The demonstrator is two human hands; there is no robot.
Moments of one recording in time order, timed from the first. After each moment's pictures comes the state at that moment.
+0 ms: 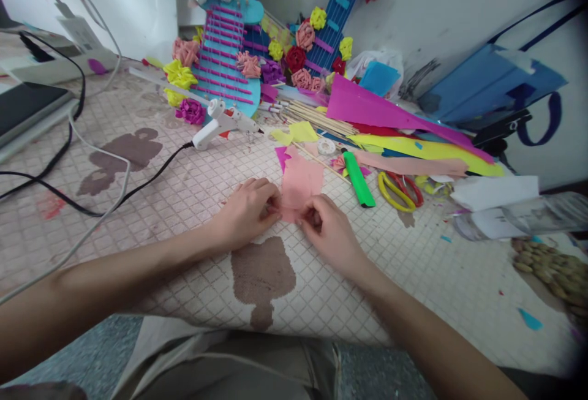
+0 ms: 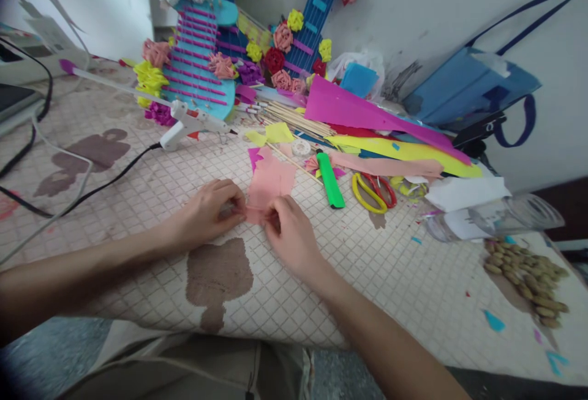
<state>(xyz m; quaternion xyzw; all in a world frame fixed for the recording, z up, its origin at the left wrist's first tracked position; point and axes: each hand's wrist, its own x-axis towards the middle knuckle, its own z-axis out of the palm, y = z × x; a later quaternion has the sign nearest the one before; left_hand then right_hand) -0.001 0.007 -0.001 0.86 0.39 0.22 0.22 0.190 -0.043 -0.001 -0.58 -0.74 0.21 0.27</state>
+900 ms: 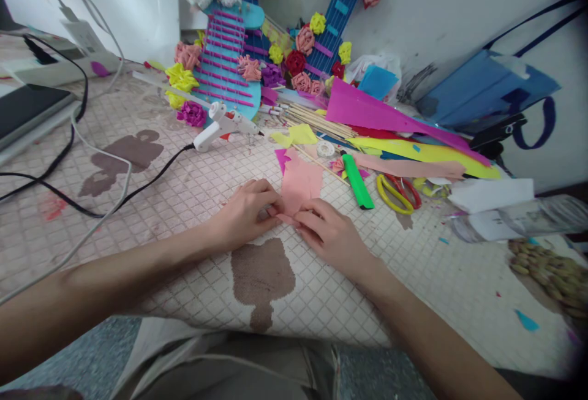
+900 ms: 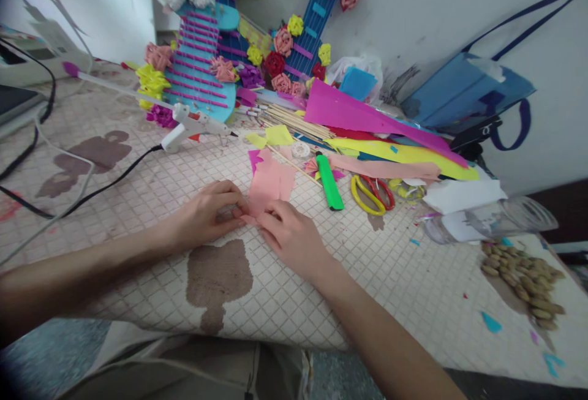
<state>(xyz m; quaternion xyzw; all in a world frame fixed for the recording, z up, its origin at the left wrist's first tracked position) -0.007 0.009 -0.001 0.88 0.34 0.23 0.24 0.203 -0.046 0.002 -0.46 -0.86 0.09 0.19</state>
